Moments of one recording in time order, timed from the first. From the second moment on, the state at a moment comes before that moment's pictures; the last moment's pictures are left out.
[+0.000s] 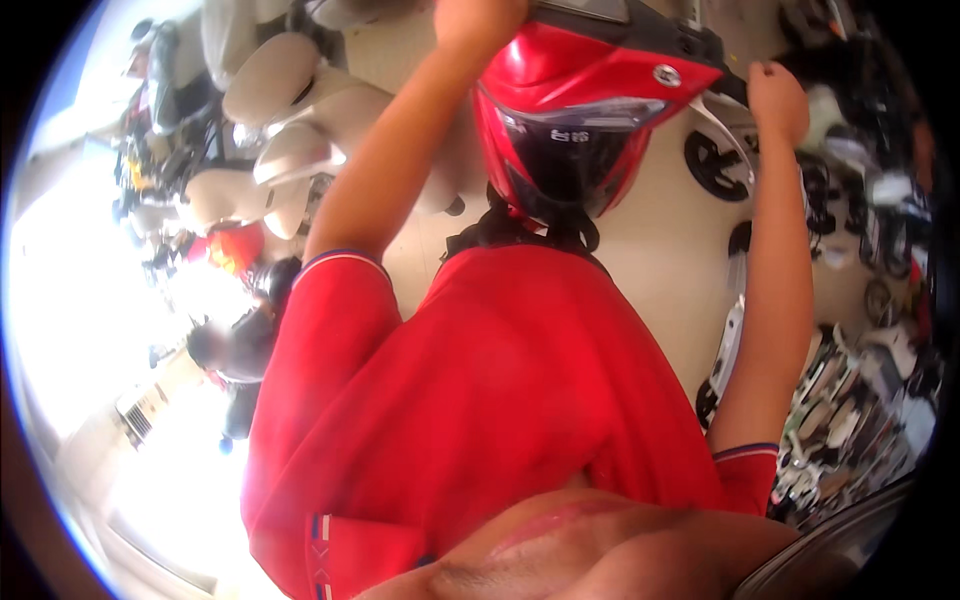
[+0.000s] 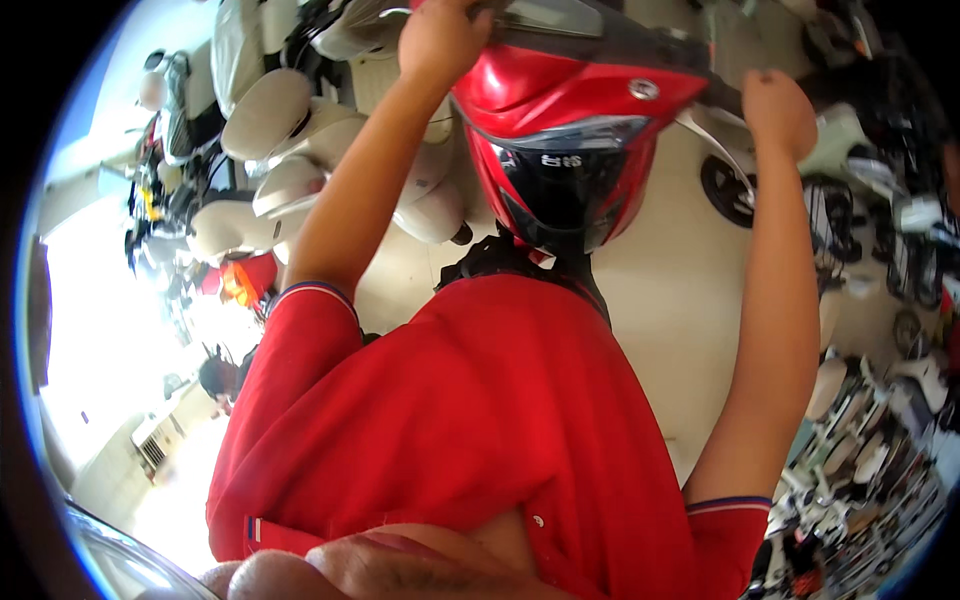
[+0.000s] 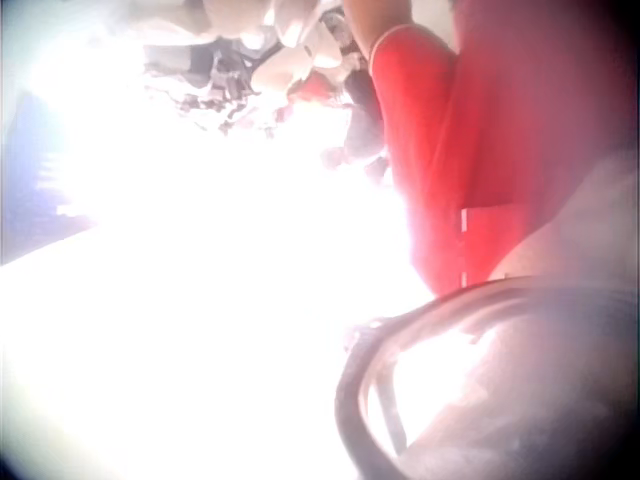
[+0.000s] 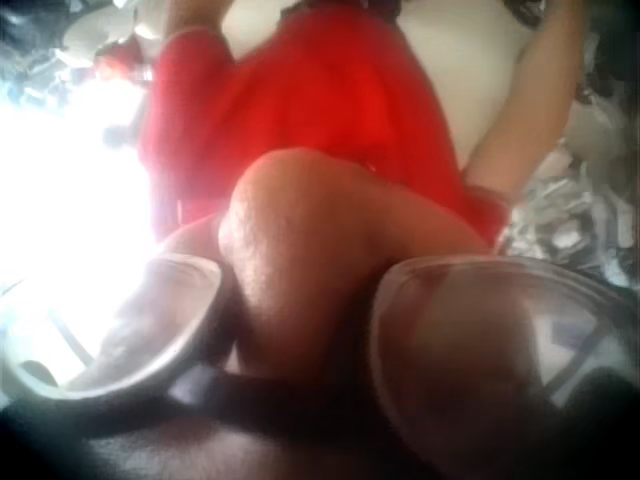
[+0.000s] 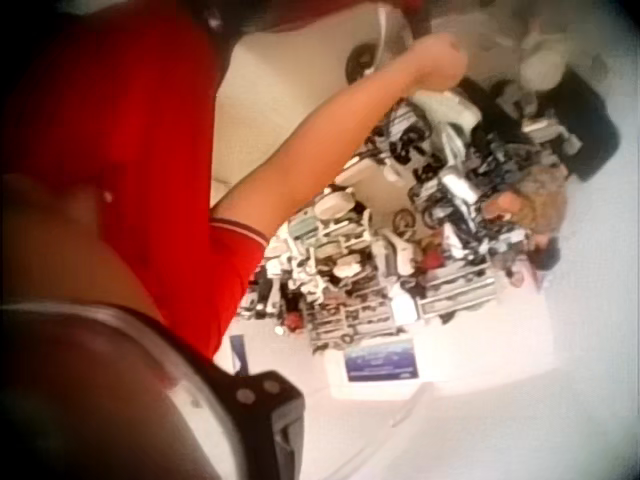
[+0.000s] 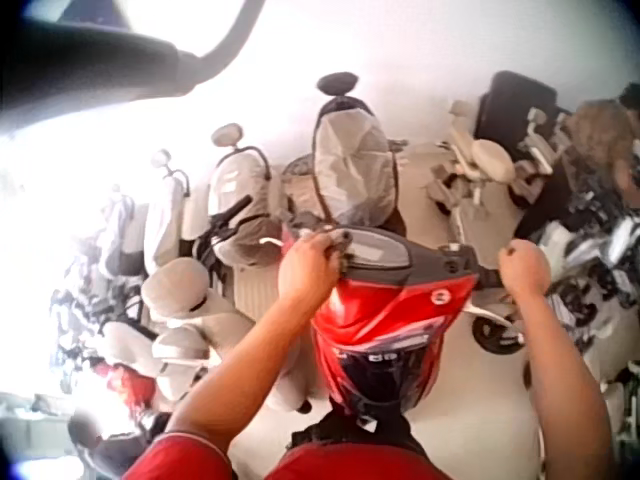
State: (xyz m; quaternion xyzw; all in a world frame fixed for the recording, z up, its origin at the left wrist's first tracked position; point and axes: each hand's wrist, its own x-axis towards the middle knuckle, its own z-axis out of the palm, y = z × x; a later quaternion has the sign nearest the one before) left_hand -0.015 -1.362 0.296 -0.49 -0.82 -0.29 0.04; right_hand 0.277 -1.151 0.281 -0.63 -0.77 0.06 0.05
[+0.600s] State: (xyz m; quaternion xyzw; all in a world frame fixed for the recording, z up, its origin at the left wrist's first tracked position) left_hand 0.114 -1.626 0.162 -0.13 -0.90 -0.25 -0.33; right_hand 0.279 -1.152 0.287 -0.59 -0.81 0.01 0.02
